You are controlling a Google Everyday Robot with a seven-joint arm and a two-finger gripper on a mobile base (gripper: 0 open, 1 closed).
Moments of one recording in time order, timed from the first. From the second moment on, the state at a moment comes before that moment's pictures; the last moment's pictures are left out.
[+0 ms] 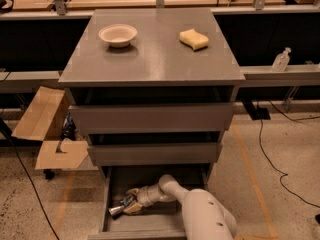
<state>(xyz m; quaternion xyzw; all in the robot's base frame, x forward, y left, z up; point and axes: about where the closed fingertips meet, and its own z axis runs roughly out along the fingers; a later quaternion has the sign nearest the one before) 0.603 0.161 0.109 -0.57 0.66 0.38 0.30</state>
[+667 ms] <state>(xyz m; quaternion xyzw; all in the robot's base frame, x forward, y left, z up) 0.603 0.160 0.110 -0.57 0.66 0.38 0.30</state>
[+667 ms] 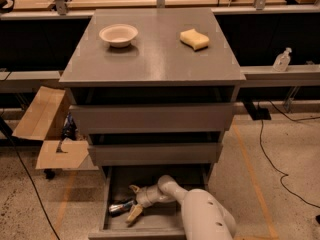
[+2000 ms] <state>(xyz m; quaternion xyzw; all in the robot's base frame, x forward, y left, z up) 0.551 0.122 0.168 -0.59 0.70 0.30 0.27</state>
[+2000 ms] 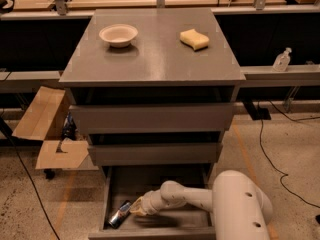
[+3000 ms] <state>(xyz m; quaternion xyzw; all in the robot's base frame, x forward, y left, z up) 0.519 0.130 0.182 -0.61 0.68 0.31 0.27</state>
